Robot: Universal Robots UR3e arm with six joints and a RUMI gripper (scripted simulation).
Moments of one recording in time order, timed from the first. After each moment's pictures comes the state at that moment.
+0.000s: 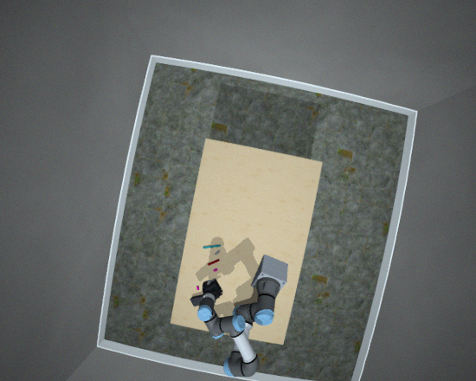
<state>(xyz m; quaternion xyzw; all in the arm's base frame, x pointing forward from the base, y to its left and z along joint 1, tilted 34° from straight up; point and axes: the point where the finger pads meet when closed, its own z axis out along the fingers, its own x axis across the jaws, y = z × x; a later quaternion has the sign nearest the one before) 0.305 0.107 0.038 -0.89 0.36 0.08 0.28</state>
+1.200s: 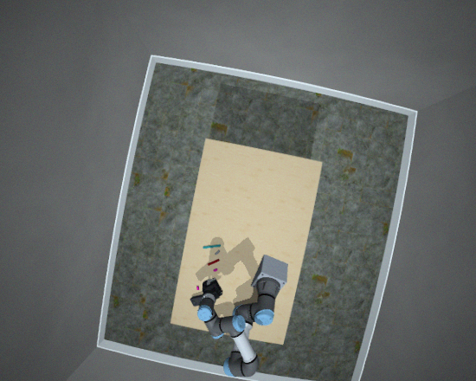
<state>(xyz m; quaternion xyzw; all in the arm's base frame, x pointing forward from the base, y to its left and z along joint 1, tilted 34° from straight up) 0.305 0.107 0.038 -0.89 0.36 0.08 0.28</state>
